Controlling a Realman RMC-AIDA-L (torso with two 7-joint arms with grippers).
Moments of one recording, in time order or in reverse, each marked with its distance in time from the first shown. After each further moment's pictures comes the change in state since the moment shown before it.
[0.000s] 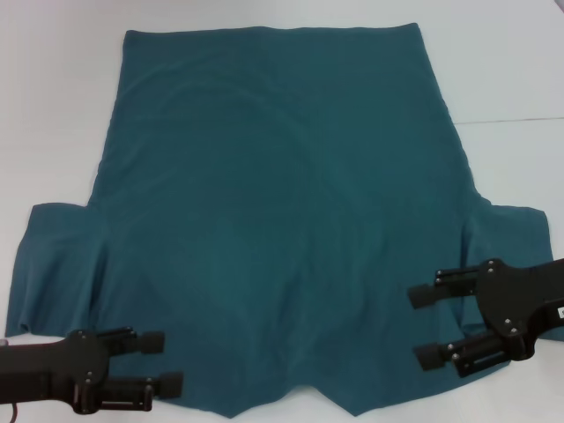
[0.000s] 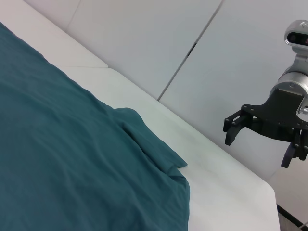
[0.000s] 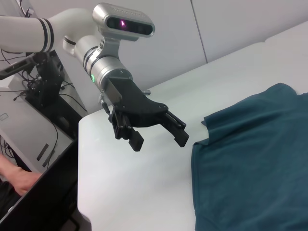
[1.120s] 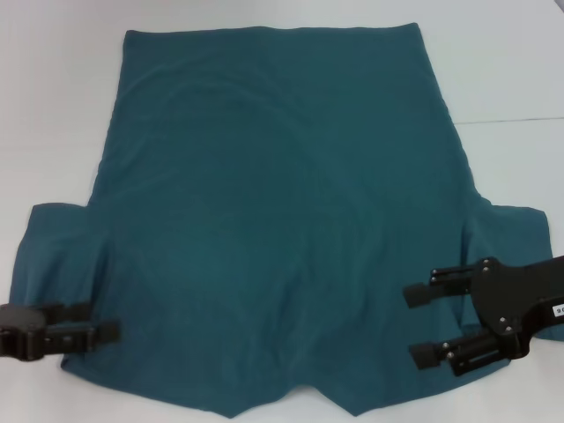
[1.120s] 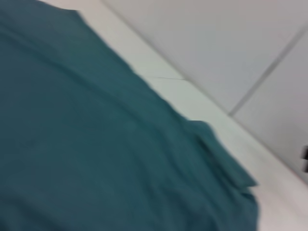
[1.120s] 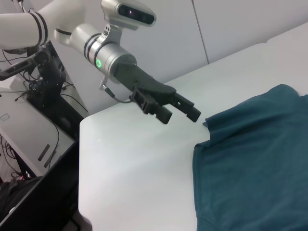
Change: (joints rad) left arm 0.048 0.003 -0.045 0.209 0.012 -0.067 -0.257; right arm 0.007 0.005 -0.002 0.000 0.000 0.002 0.006
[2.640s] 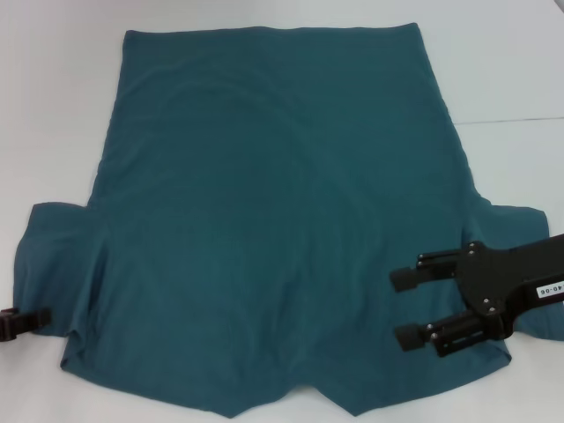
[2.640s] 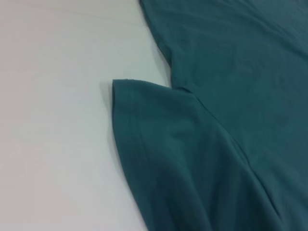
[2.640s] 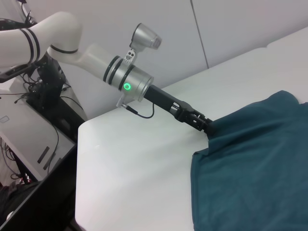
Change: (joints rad) left arm 0.028 -0.100 0.013 0.055 0.206 -0.552 -0.158; right arm 0.040 0.004 0.000 0.000 -0.001 0.015 0.034
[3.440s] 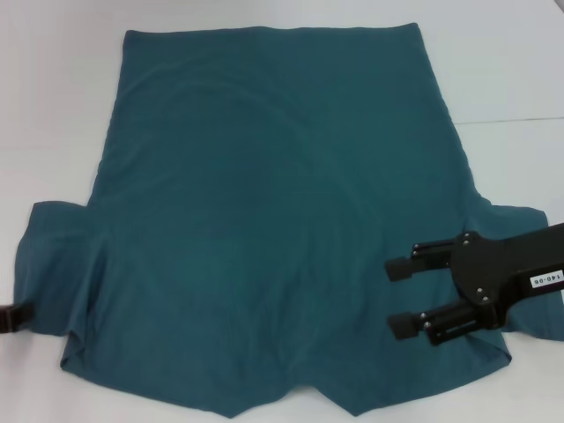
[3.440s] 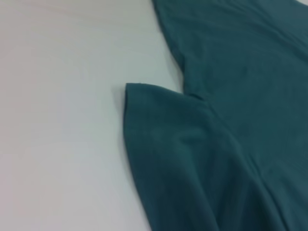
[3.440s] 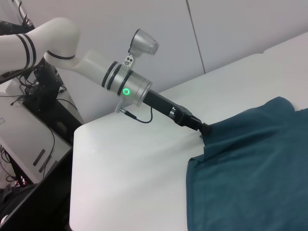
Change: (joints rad) left arm -0.007 -0.004 0.004 -0.007 -0.002 -0.042 -0.034; right arm 0.015 0.002 0.004 0.000 0.005 0.013 0.003
